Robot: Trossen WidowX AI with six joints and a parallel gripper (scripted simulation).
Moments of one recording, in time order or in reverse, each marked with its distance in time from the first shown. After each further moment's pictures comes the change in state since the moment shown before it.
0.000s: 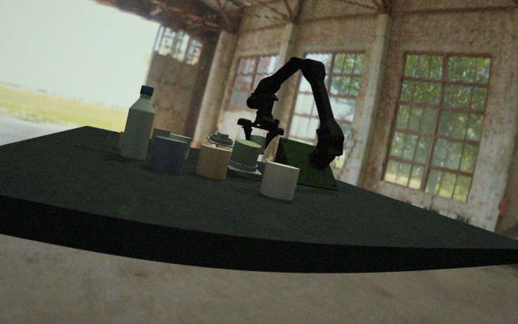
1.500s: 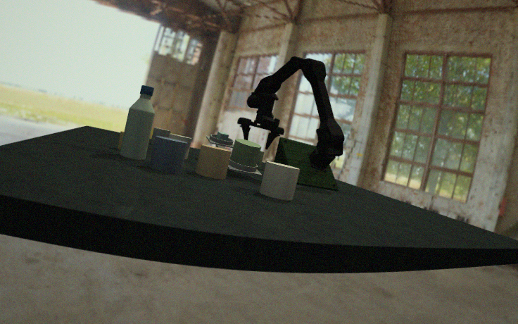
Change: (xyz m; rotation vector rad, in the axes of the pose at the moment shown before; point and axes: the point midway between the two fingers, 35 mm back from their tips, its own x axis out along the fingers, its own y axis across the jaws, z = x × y) arm -0.001 0.000 0.001 -0.002 0.002 -0.002
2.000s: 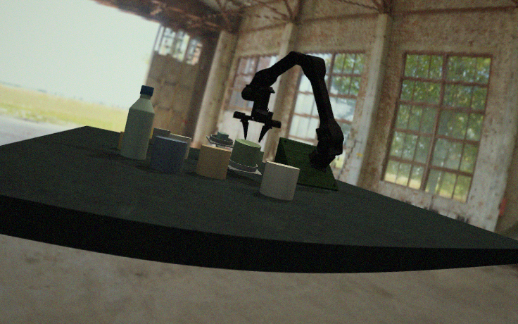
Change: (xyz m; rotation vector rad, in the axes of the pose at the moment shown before) arm -0.020 -0.030 0.018 0.155 0.045 0.022
